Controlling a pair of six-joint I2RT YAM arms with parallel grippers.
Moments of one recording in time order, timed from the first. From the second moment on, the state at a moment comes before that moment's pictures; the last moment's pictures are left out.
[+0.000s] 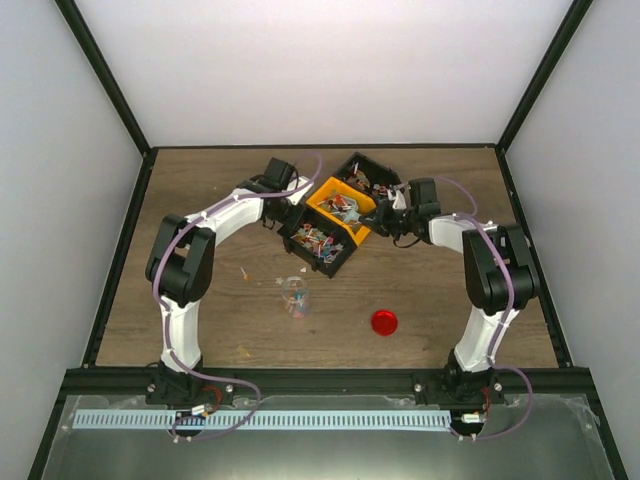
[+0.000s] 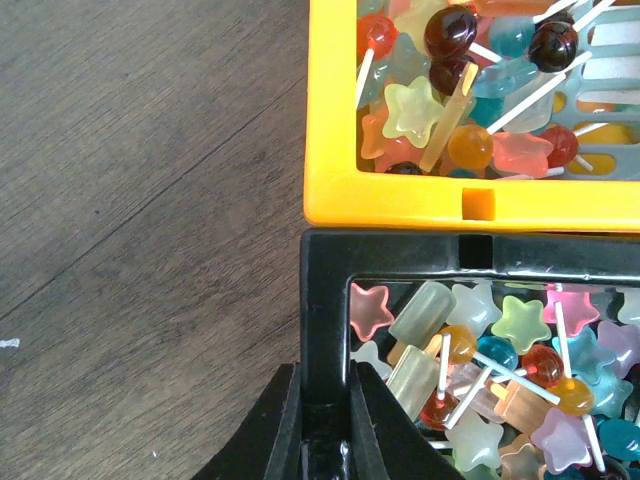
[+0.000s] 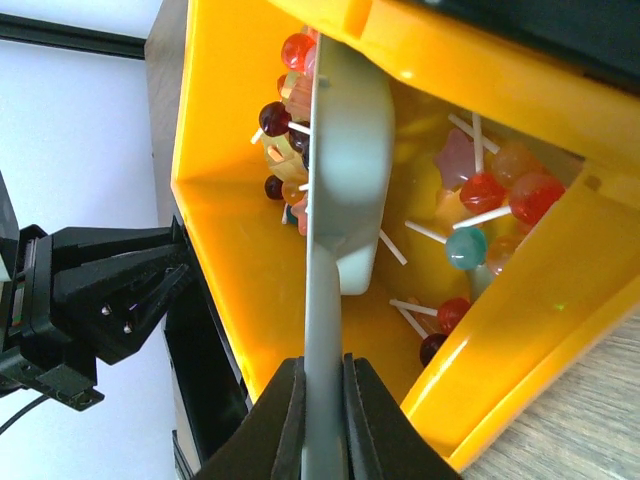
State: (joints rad) left arm -0.45 2.02 1.50 -0.51 0.14 0.14; right arm 0.20 1.83 1.02 0.05 -0.77 0.76
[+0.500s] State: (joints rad) left arm -0.45 2.02 1.51 -0.52 0.14 0.14; right arm 0.18 1.78 0.99 0.03 -0.79 0.76
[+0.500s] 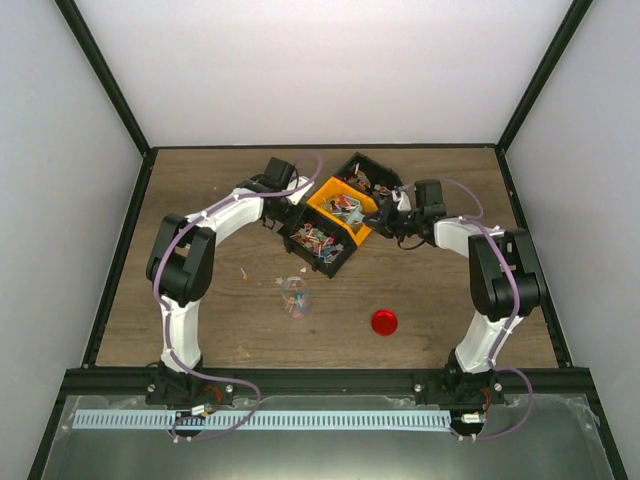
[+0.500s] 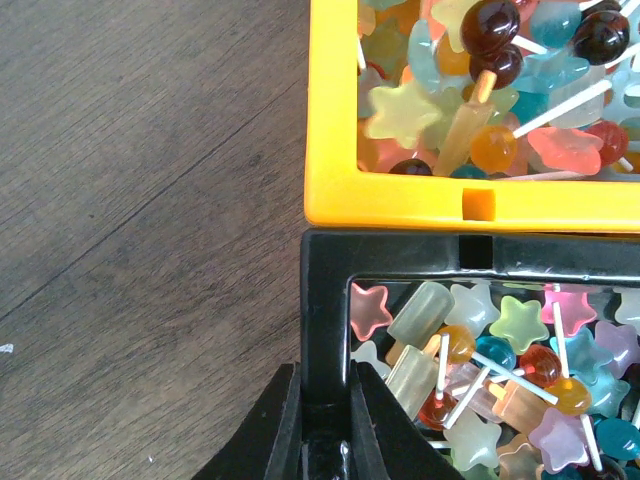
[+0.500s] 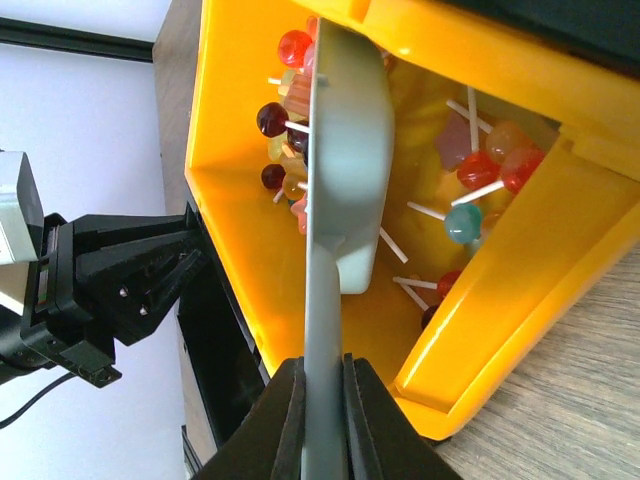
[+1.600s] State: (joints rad) left arm -0.44 2.01 1.48 -0.48 0.15 0.13; right arm 0.12 1.67 0.90 0.10 -0.87 0.87
